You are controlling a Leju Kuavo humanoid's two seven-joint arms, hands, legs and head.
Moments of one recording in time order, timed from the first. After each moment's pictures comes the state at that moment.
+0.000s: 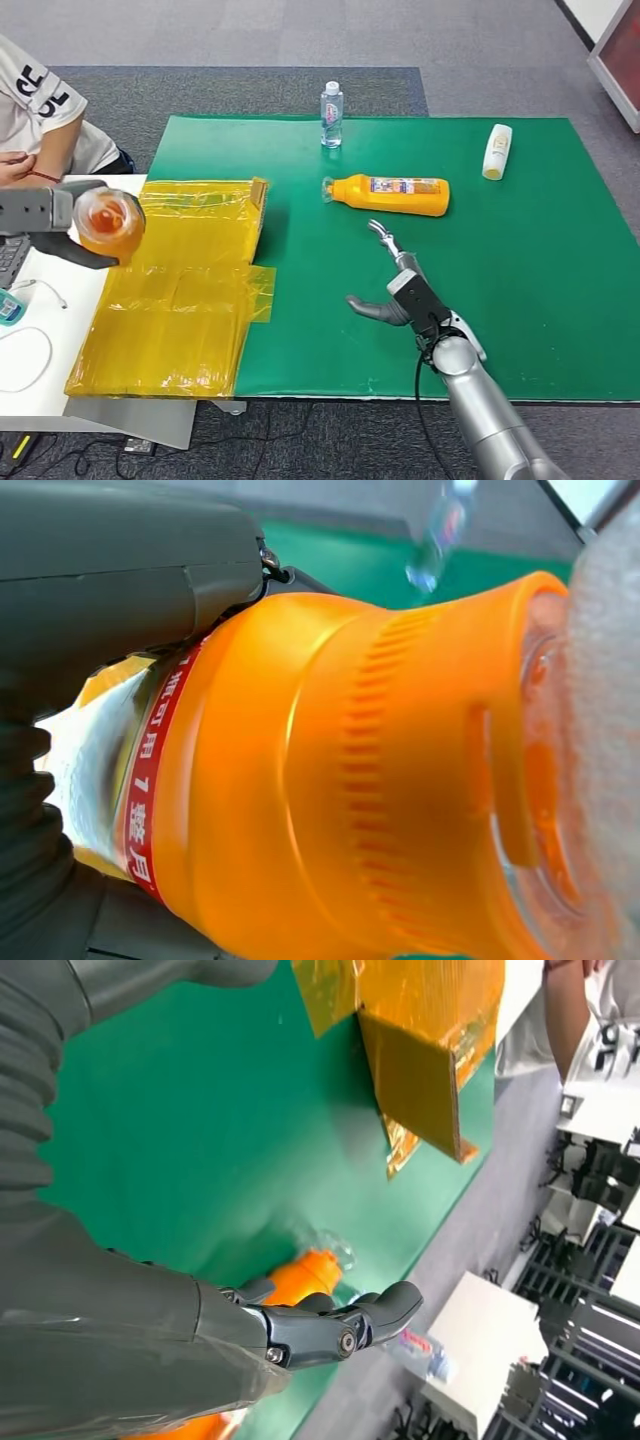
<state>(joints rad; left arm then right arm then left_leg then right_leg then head) -0.95 0.85 -0.79 -1.32 0.16 -0.86 -0.34 -0.40 0.06 0.35 -1.04 0.36 0.07 -0.54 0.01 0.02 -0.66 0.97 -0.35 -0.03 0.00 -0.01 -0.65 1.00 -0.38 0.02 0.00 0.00</state>
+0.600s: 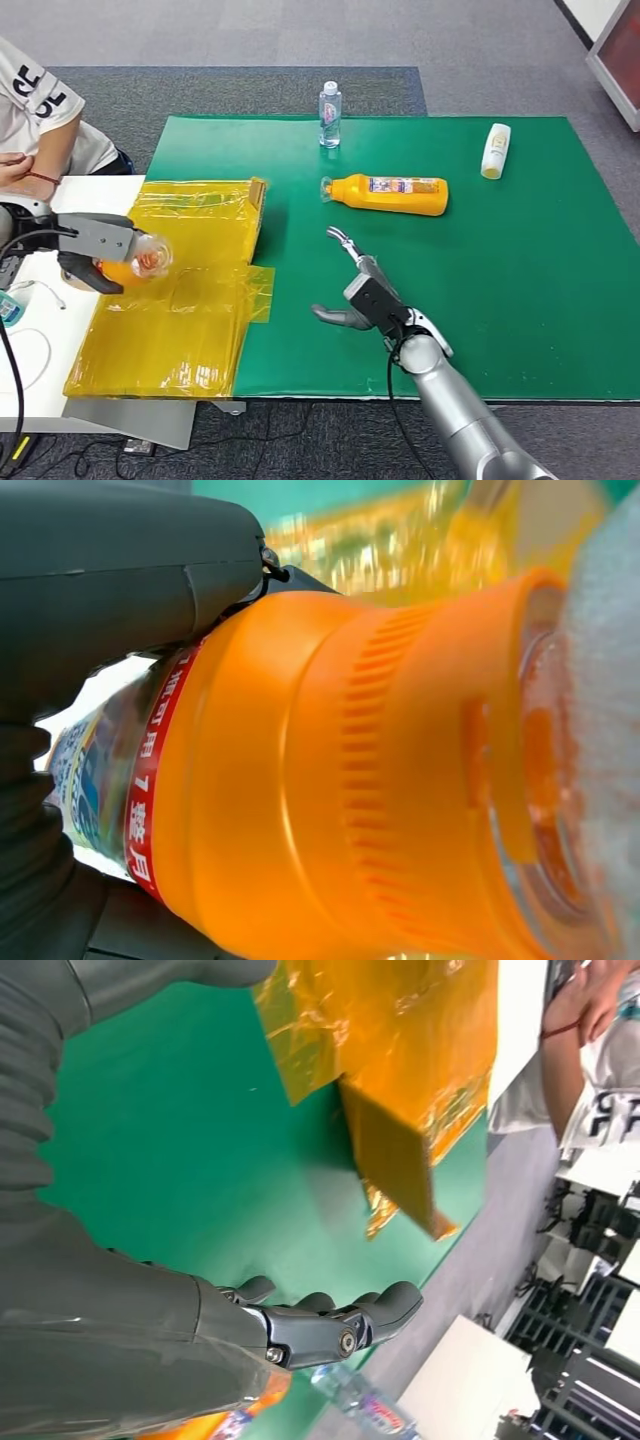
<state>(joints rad) -1.22 0.83 -1.39 -1.17 0.17 -0.80 -0.25 -0.46 0.14 0.43 -0.94 0.41 0.05 -0.54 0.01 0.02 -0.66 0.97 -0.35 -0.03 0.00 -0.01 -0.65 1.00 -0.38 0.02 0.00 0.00</state>
